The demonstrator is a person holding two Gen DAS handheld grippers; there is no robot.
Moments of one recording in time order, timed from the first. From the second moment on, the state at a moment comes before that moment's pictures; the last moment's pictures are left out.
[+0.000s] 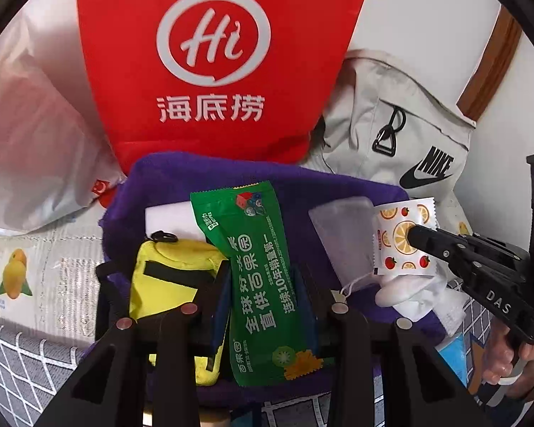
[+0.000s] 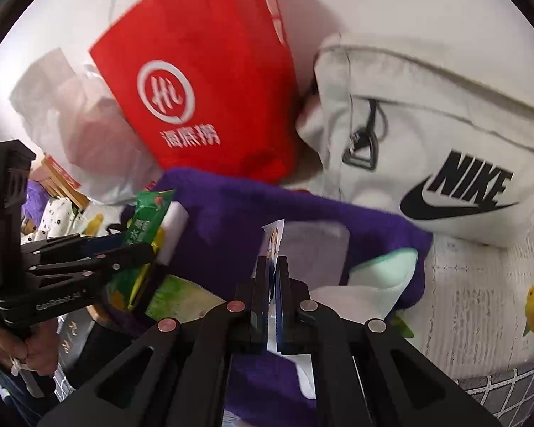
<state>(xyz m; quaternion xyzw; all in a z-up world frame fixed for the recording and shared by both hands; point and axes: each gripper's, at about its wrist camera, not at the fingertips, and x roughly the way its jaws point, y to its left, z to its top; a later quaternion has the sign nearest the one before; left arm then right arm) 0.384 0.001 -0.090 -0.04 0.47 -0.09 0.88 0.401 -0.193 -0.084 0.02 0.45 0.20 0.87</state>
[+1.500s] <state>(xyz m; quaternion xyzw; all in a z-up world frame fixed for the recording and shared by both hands) 0.357 0.007 -0.046 -0.04 0.45 -0.07 0.89 0.362 -0.185 -0.039 -0.04 0.41 0.17 0.90</state>
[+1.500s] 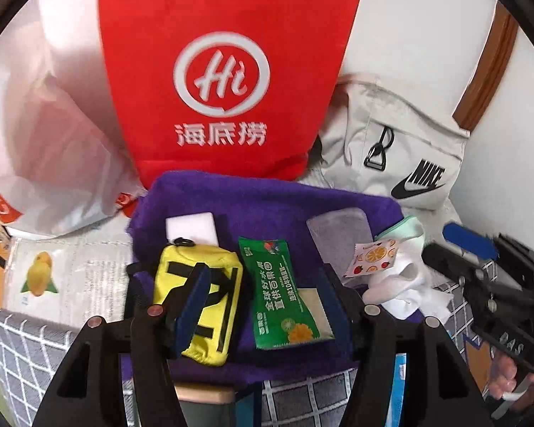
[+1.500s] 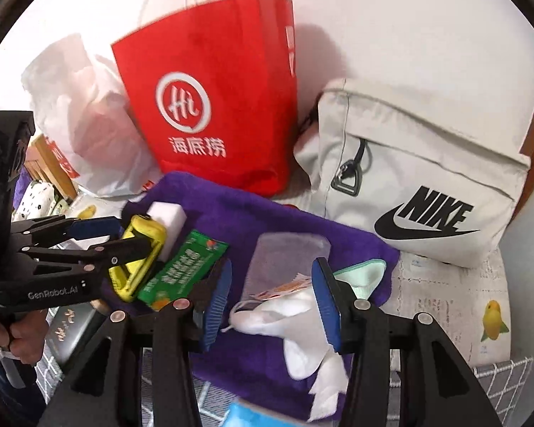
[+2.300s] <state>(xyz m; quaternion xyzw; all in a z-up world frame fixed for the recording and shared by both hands) 0.177 0.033 -0.056 -0.05 0.45 -0.06 0.89 0.121 -0.163 -0.070 -0.10 0.42 0.19 0.88</state>
